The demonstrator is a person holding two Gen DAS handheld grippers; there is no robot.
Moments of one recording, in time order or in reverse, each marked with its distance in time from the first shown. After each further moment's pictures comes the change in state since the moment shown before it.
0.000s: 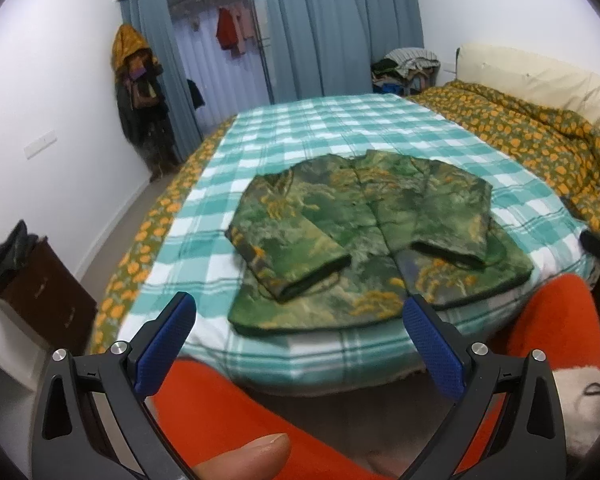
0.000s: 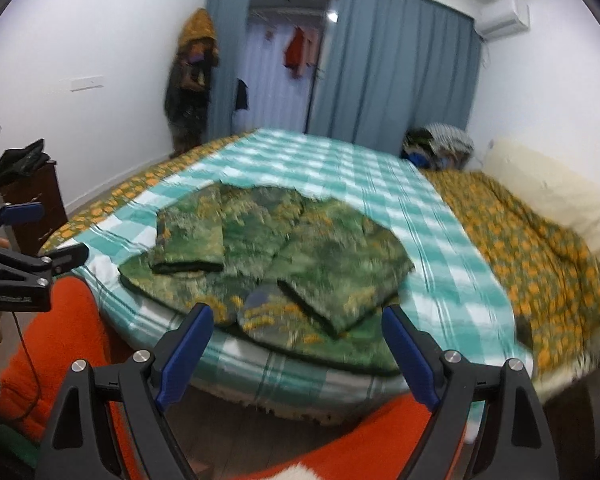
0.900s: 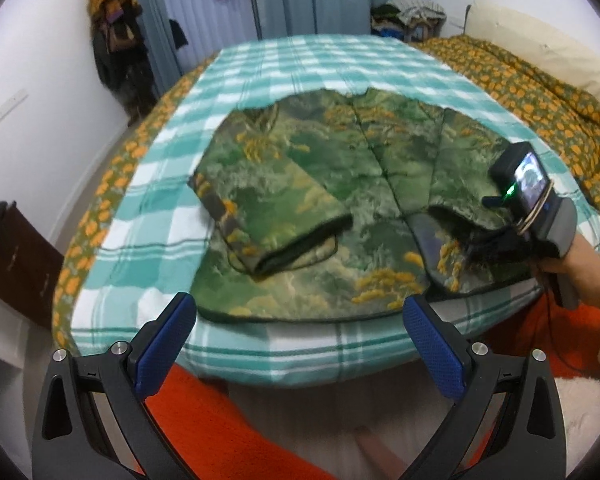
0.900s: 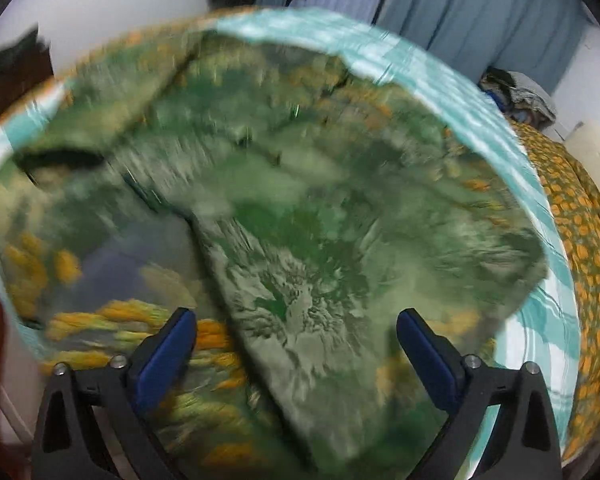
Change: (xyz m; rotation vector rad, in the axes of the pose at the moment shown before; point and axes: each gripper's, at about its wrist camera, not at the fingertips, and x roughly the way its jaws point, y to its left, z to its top) left arm 0.105 -0.008 0.002 -0.033 0.246 -0.071; right arm 0.334 -0.030 -0.054 -0.209 0.459 0.124
